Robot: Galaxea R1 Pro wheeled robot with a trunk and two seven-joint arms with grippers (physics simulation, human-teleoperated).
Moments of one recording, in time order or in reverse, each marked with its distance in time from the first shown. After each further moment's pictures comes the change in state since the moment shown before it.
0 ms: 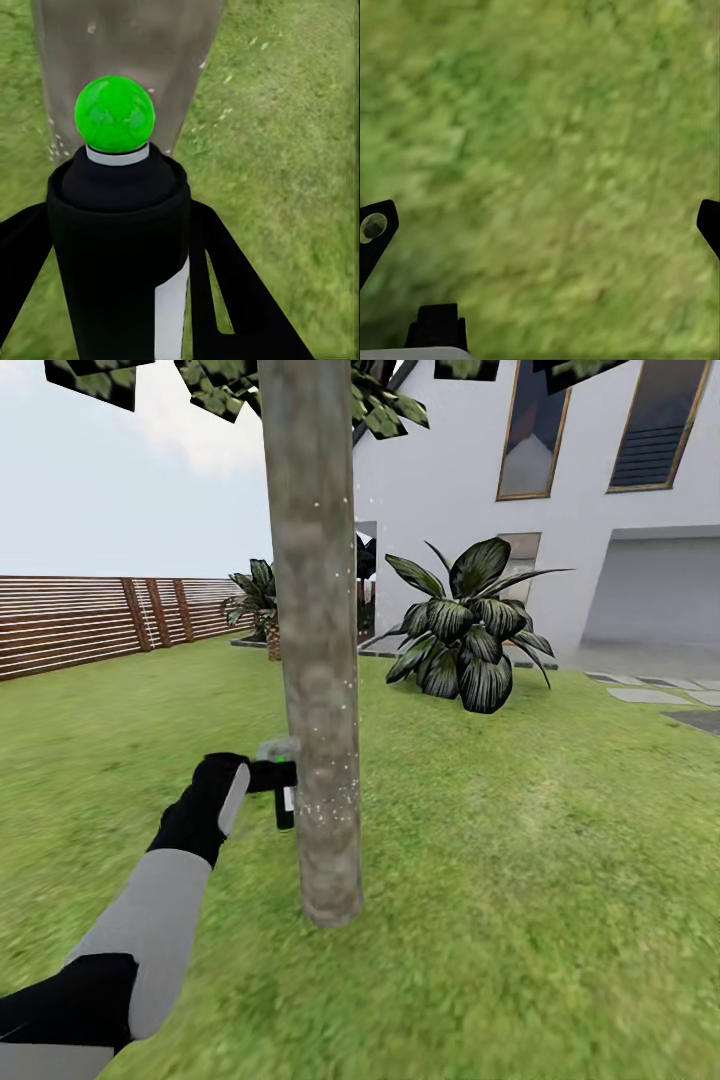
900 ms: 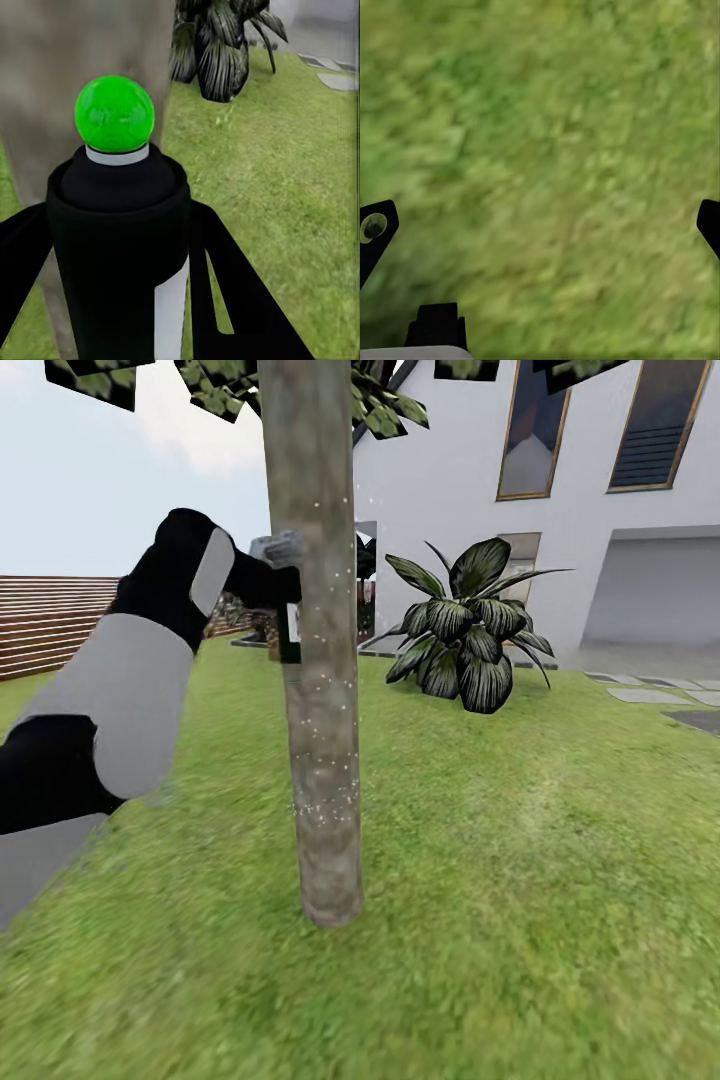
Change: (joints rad) left arm -0.754 -0.032 0.003 0.314 0.004 0.144 -0.001; right arm 0.000 0.000 0.001 0.002 0.000 0.001 0.000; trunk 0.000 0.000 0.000
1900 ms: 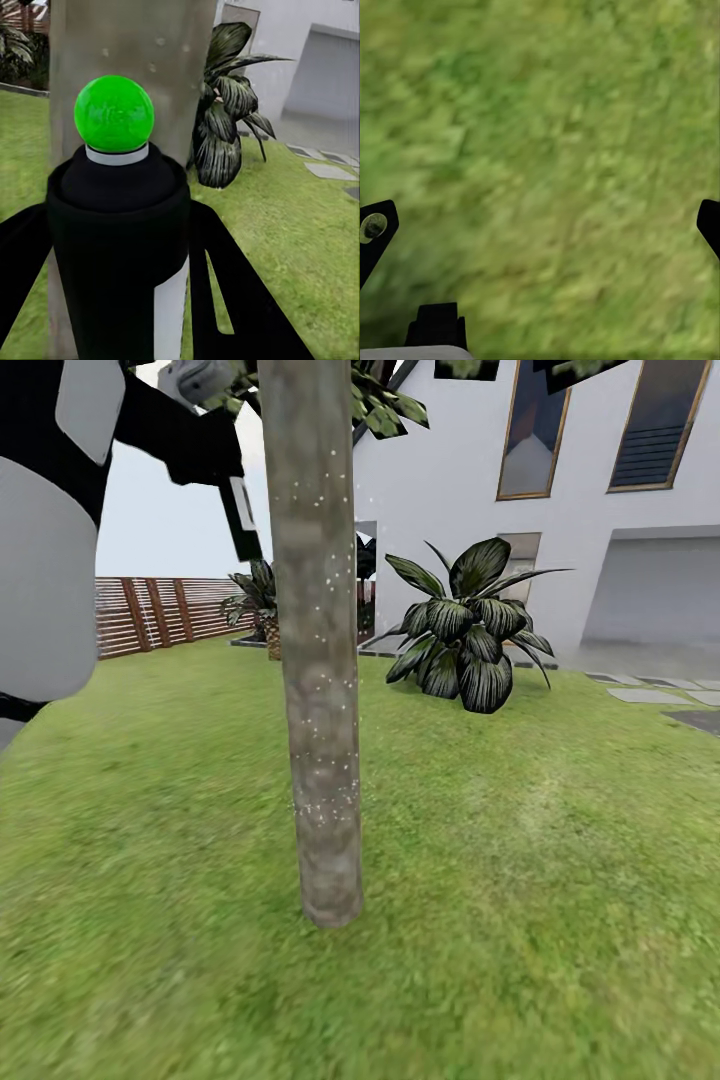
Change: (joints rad) left arm -0.291 0.075 0.105 0.056 -0.016 0.001 0.000; right arm 0.000 0.000 0.000 0.000 0.000 0.000 0.000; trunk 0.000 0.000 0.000
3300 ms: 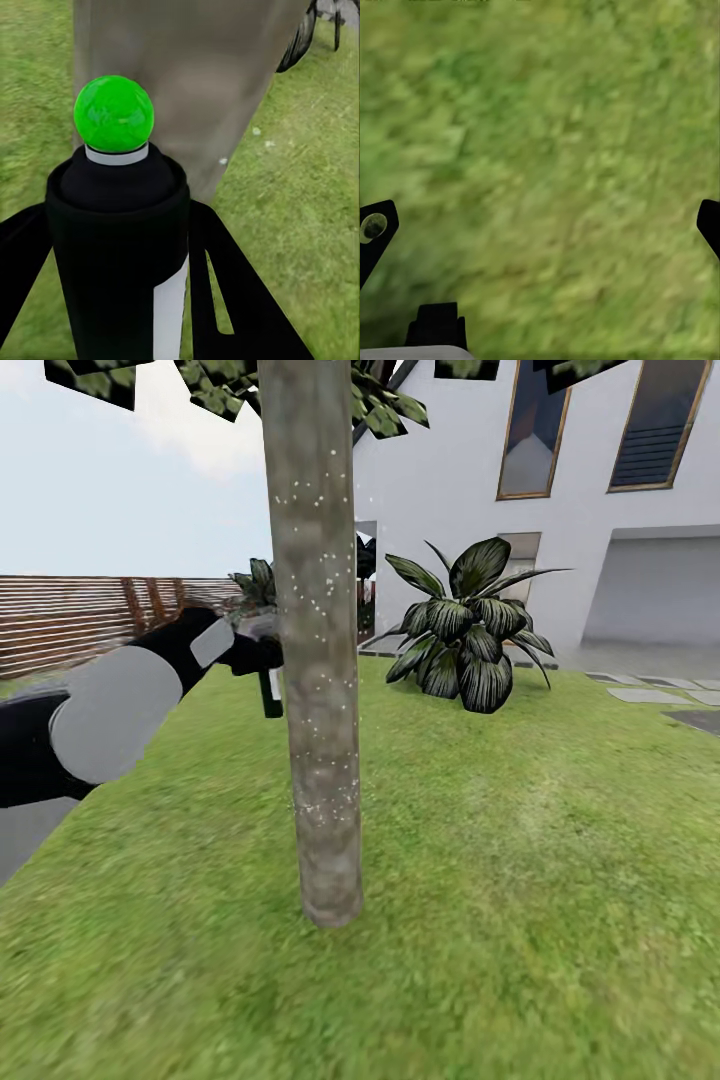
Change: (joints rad) left arm 0.268 0.017 -0.008 0.470 0.002 -0.362 0.081; right arm 0.000 0.000 0.000 0.000 0.000 0.000 0.000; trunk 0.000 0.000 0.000
